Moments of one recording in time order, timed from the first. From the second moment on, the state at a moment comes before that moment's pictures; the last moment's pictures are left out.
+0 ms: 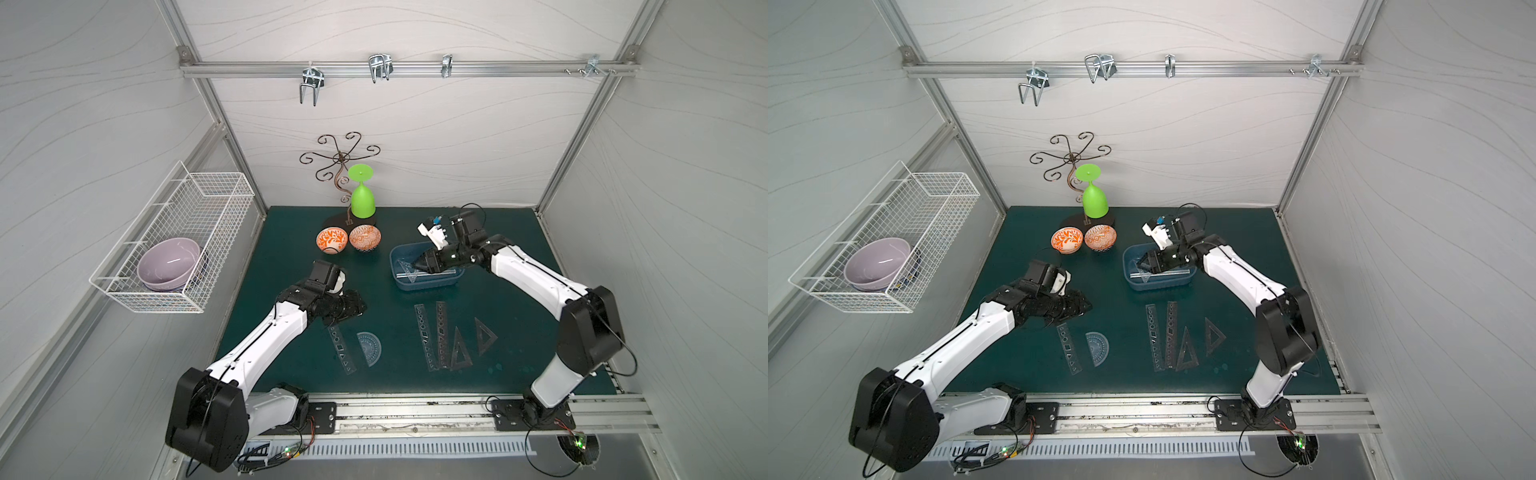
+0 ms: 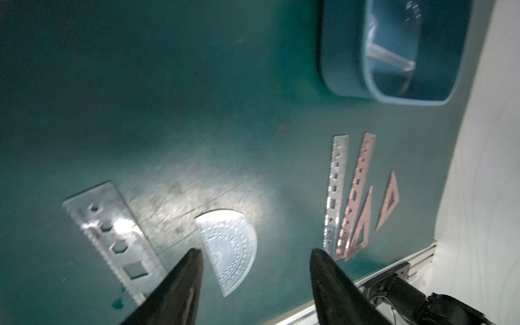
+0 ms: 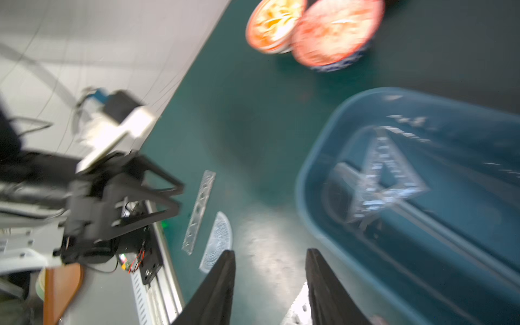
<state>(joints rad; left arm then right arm) -0.34 1.17 0.76 -0.72 0.30 -0.66 0.60 1.64 1.29 -0.46 -0.62 0.12</state>
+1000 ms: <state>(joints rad) -0.45 1.30 0.51 -0.37 0.37 -0.88 0.86 1.66 0.76 0.03 -0.62 0.47</state>
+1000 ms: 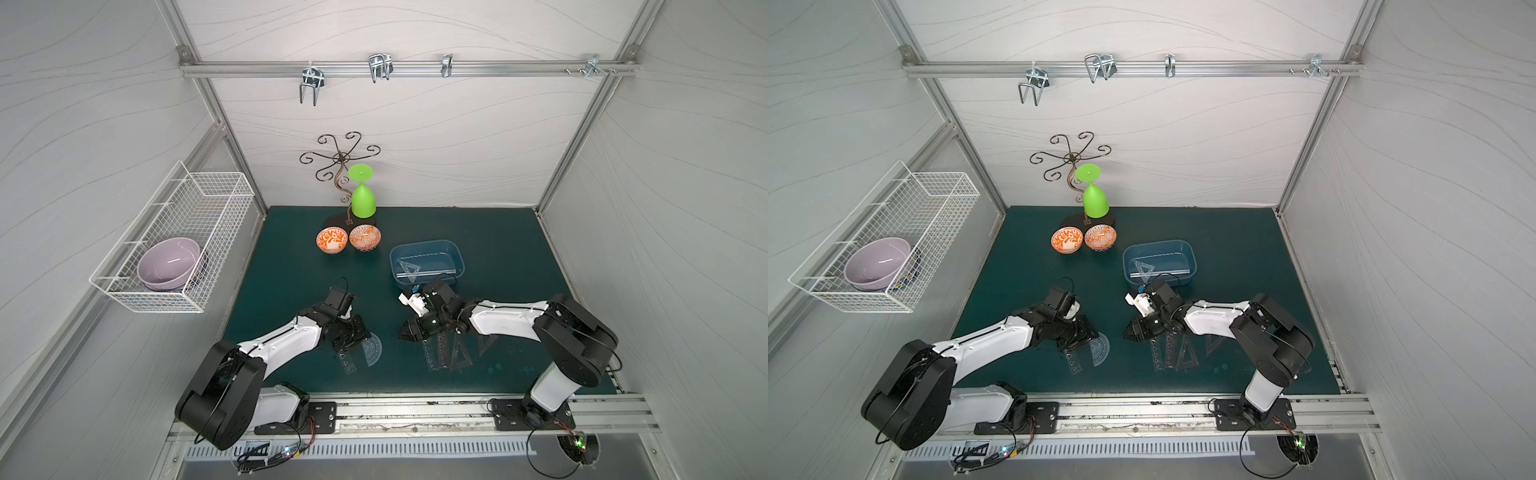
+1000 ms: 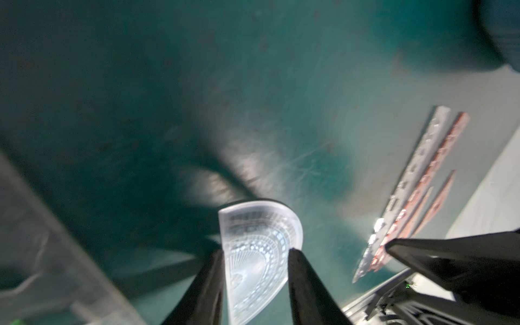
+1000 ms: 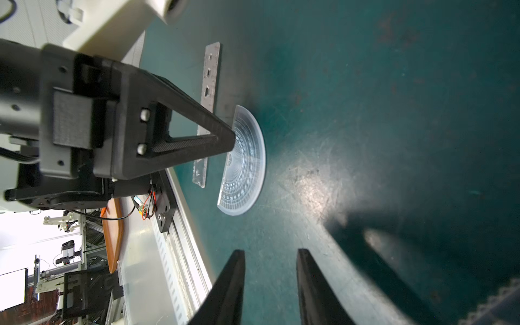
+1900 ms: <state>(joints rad) -0.44 1.20 0.44 -0.41 0.36 -0.86 0.96 1.89 0.91 0.10 -0.63 0.48</state>
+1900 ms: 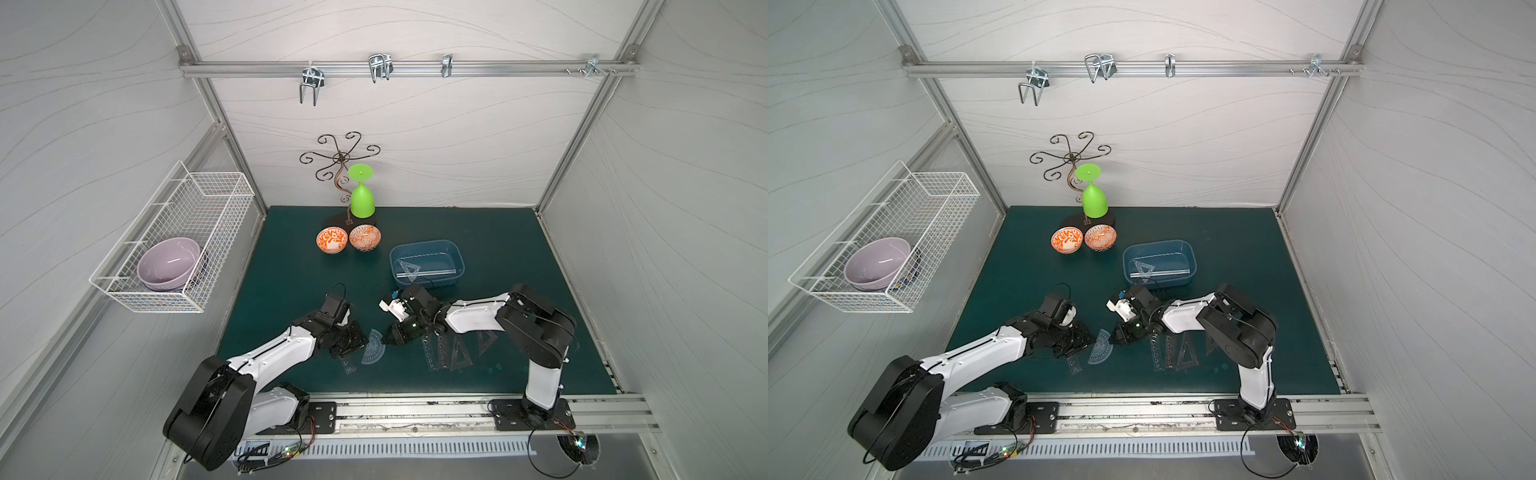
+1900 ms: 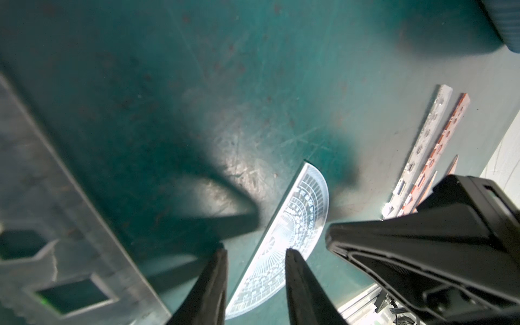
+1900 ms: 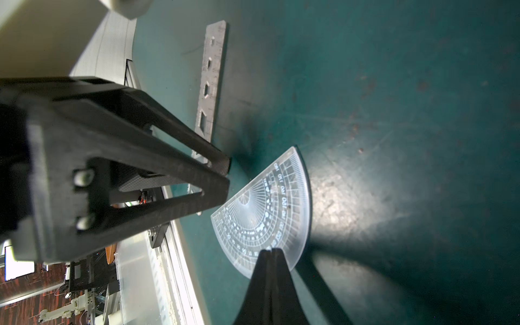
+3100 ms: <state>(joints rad) -0.44 1.27 0.46 -0.33 0.46 -0.83 0.95 1.90 0.87 0.17 -0.64 0.47</state>
